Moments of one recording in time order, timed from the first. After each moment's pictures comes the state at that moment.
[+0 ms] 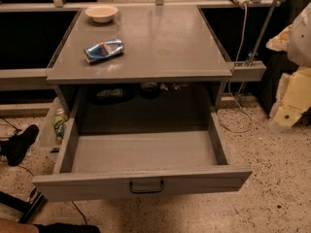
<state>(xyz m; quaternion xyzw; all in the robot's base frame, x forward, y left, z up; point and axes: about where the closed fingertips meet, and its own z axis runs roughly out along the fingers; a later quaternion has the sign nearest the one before) 0.439 -0.216 0.980 -0.60 0.78 -0.04 0.17</state>
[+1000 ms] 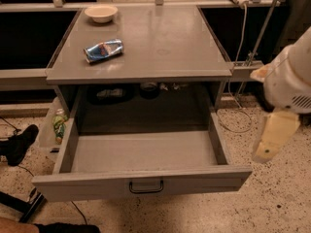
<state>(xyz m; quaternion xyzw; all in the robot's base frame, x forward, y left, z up) 0.426 -0.204 0.918 -0.62 0.77 -0.05 0.15</state>
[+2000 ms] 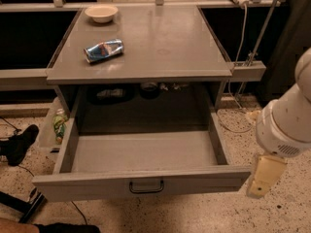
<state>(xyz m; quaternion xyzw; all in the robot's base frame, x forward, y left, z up) 0.401 -0.214 0.821 -0.62 0.78 -0.03 0.12</state>
